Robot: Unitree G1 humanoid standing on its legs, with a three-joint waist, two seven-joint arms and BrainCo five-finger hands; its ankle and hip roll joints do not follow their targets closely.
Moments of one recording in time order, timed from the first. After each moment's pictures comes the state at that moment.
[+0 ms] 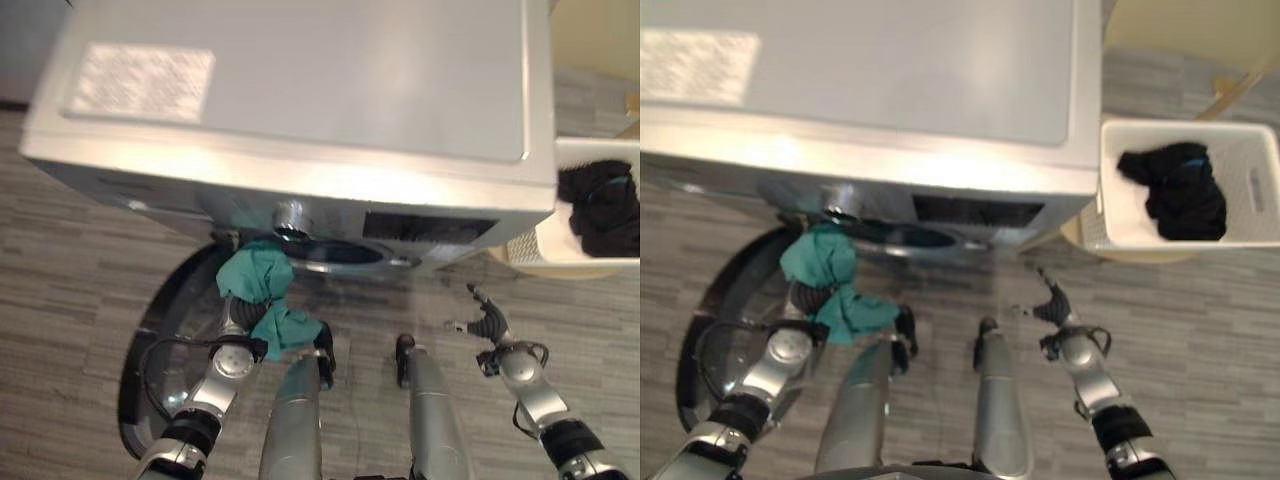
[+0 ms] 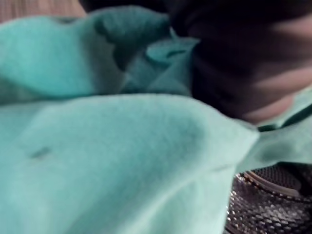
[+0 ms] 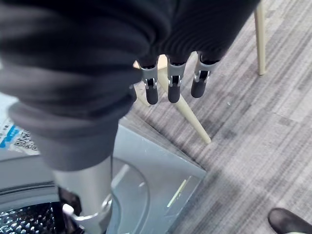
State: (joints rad) left arm -0.24 0.43 -0.24 0.55 0.04 -0.12 0.26; right arm -0.19 -0.42 0.20 0.46 -0.09 -0.06 -0.18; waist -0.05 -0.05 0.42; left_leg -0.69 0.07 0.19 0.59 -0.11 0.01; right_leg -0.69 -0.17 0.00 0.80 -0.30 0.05
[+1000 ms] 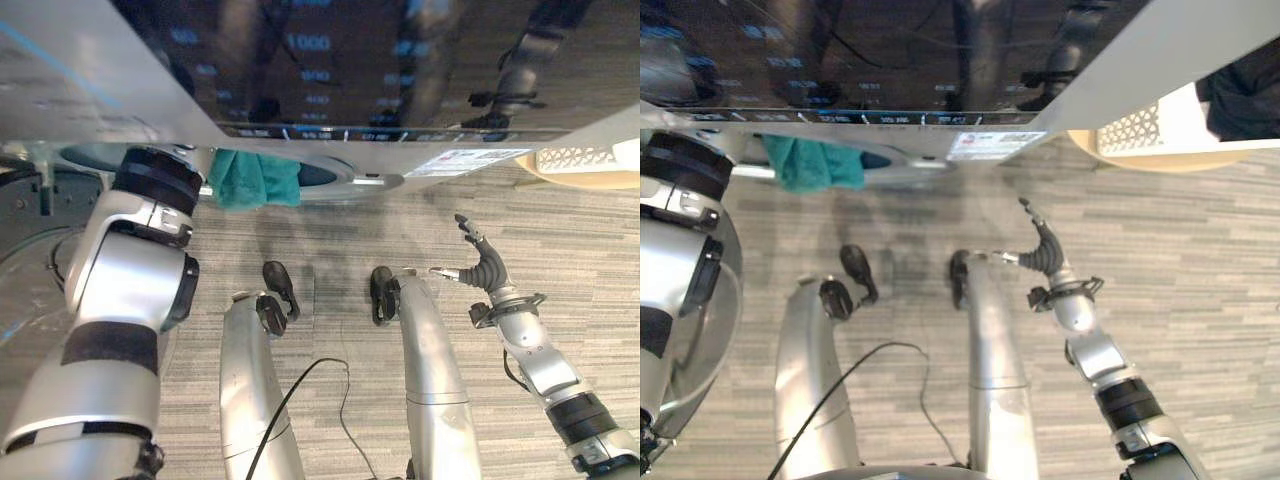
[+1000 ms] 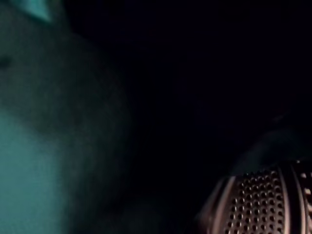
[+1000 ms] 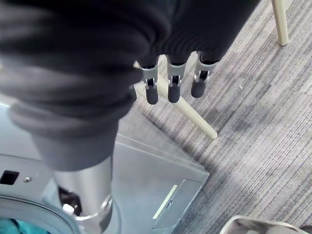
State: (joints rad) left arm -1.42 0.65 -0.40 0.79 -0.51 -0.18 0.61; right arm -0.22 -0.52 0.25 0.13 -0.02 -0.17 -0.20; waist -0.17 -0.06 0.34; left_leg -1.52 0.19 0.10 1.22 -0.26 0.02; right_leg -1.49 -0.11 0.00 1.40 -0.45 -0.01
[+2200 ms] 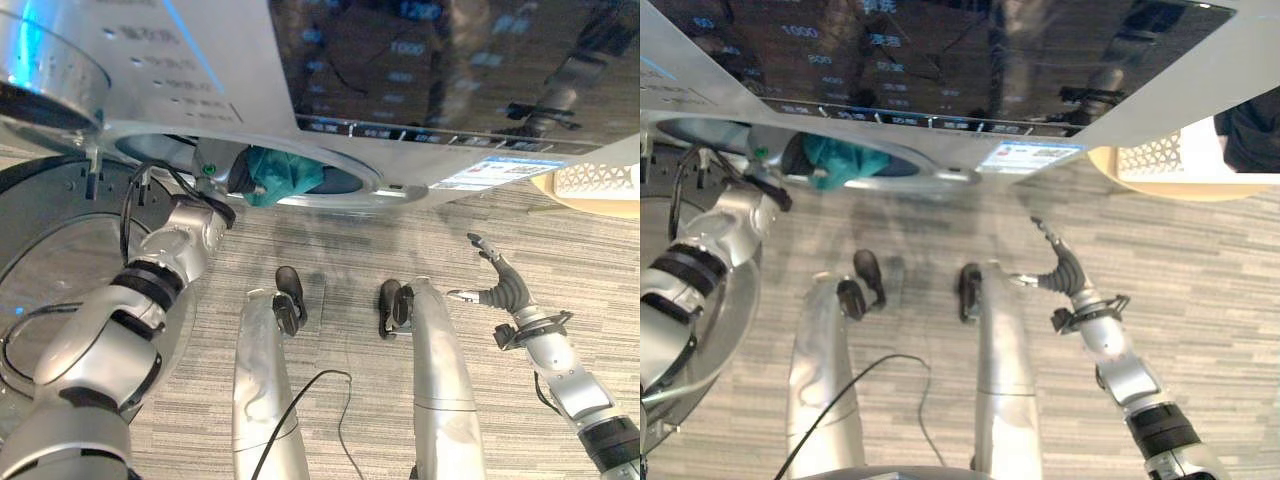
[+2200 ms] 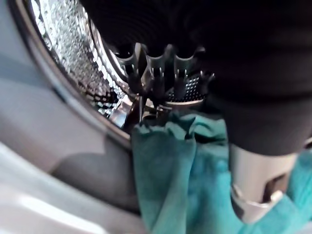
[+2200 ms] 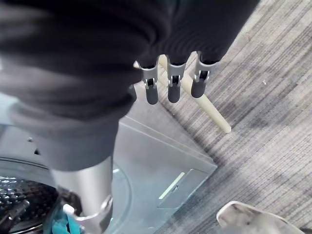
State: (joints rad) left arm -0.97 0.78 -0.74 0.77 0.53 -0.04 0.35; right arm -0.10 -0.61 0.20 0.13 -0.02 -0.28 -0.15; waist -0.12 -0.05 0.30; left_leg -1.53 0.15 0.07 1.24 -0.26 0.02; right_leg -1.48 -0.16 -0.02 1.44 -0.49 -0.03
